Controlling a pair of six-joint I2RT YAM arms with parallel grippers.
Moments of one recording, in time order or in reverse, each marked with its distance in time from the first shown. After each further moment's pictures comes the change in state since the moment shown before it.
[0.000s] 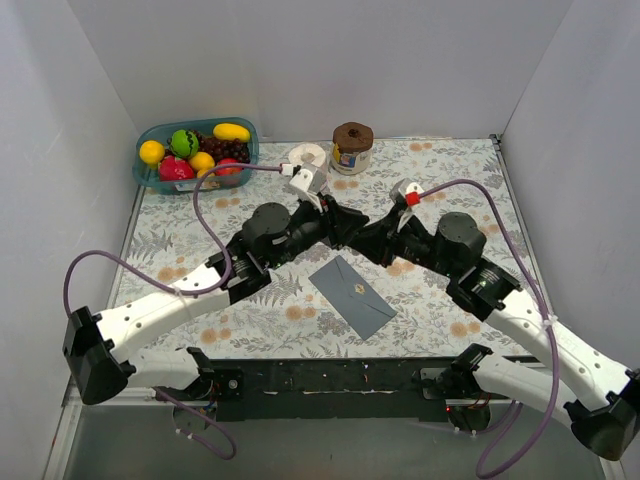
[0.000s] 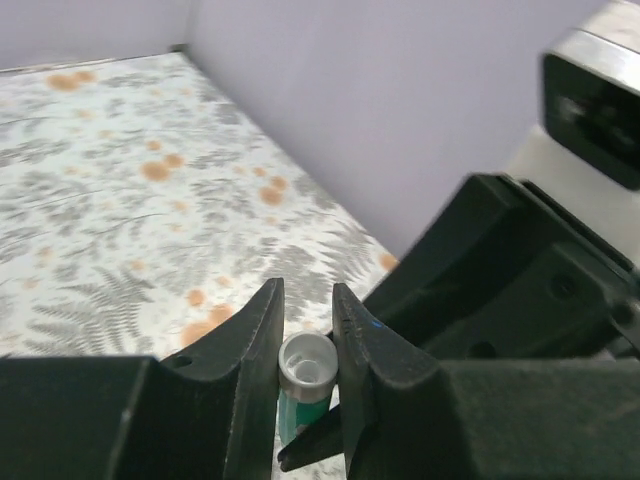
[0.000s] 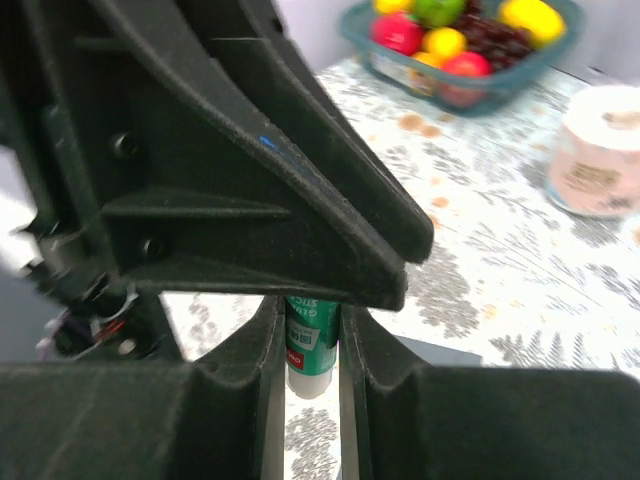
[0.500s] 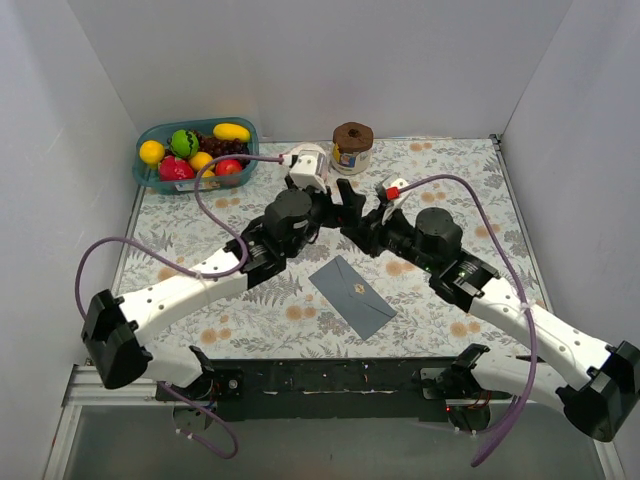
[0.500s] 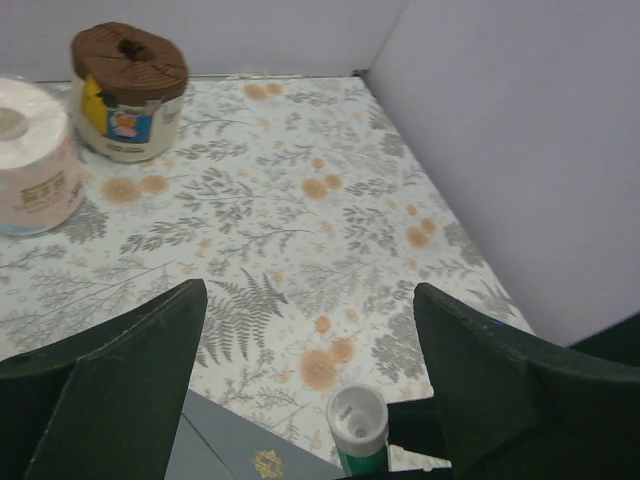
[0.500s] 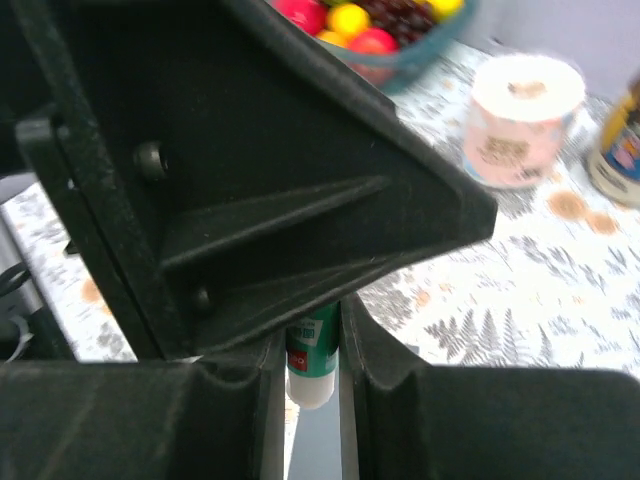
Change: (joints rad) left arm 0.016 0.227 0.184 -0.173 -0.494 0.030; right arm 0.037 0.177 -0.002 0.064 0.341 -0.019
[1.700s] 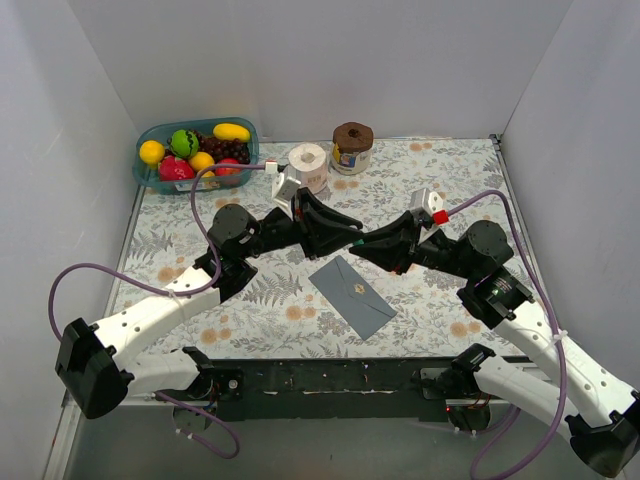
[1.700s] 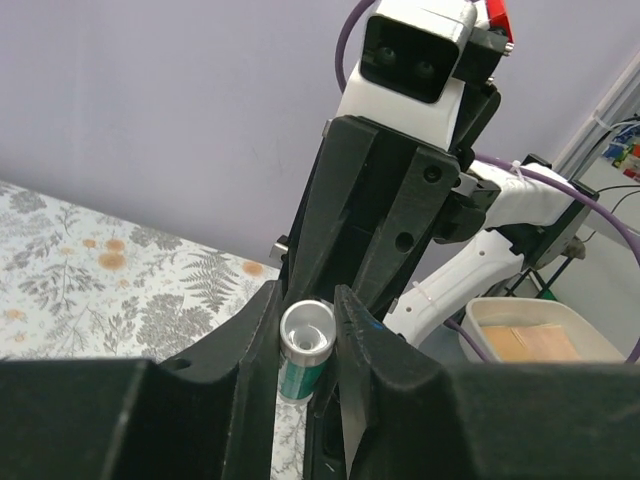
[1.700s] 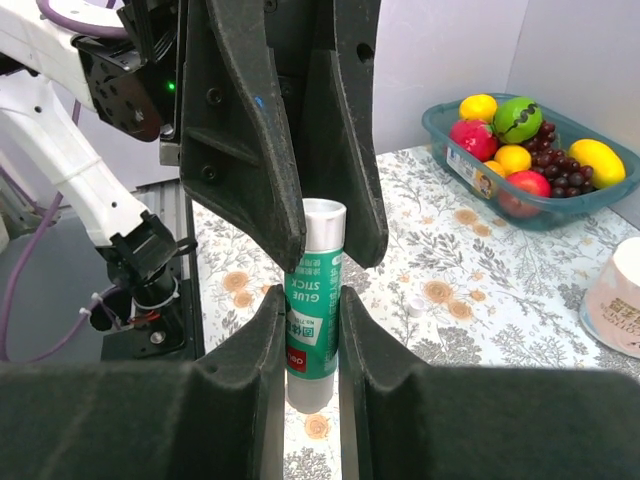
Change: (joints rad) left arm 0.150 -0.249 -0.289 0.542 1.043 -0.120; right arm -0.106 -0.236 -0.051 0.138 -0.573 -0.012
